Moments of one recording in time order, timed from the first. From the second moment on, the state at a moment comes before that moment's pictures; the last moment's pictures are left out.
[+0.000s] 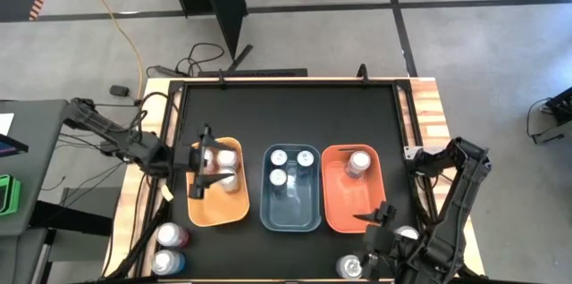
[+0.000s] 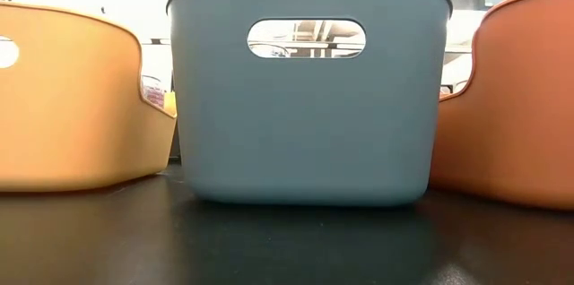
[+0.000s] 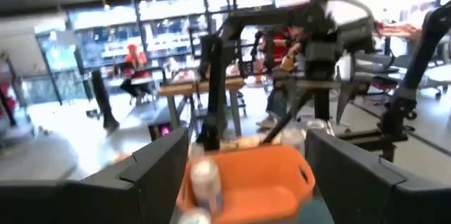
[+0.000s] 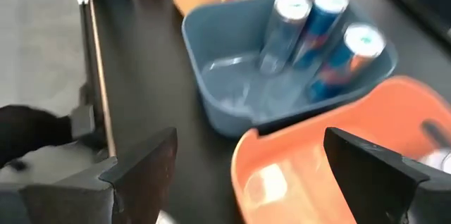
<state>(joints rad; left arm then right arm) -0.48 0.81 0.72 0.25 -0.45 0.19 1.01 1.79 1.75 -1.34 0.89 1.25</state>
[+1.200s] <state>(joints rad) -0.56 0.44 0.27 0.36 -0.48 0.00 0.92 1.95 1.73 -1.13 0.30 1.46</state>
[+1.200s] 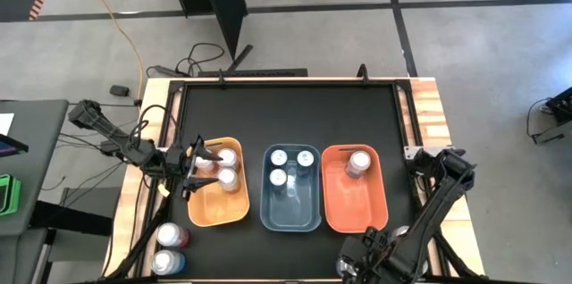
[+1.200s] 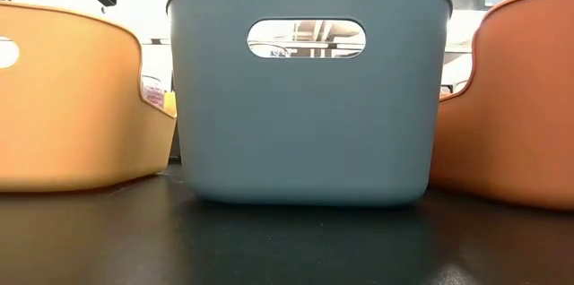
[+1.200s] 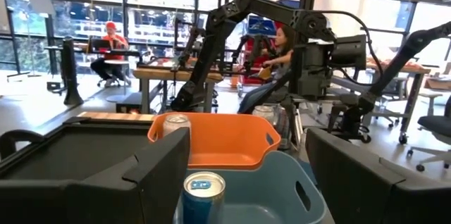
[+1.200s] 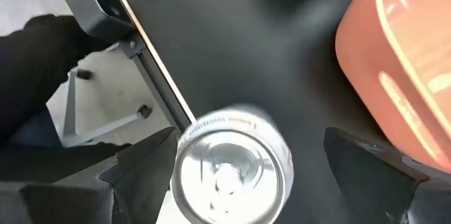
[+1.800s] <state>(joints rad) -0.56 0.44 0.27 0.35 -0.48 0.01 0.93 1.99 1.73 -1.09 0.26 1.47</state>
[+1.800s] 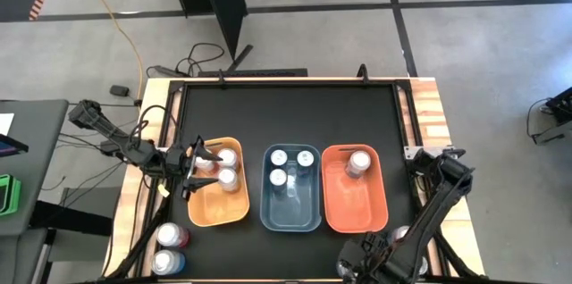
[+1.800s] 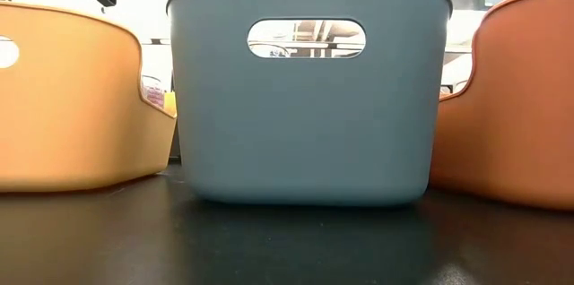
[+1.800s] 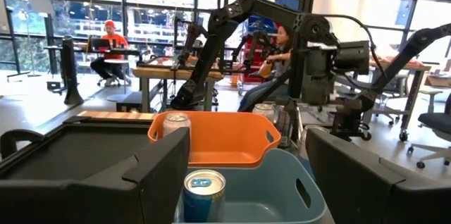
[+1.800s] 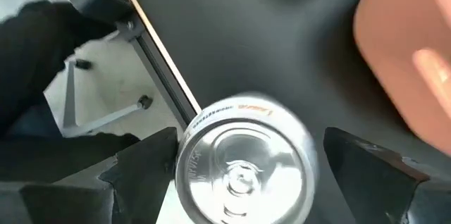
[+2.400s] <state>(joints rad) -0.56 0.44 0.27 0.35 -0.48 0.00 0.91 2.07 1.73 -1.06 0.22 1.44</state>
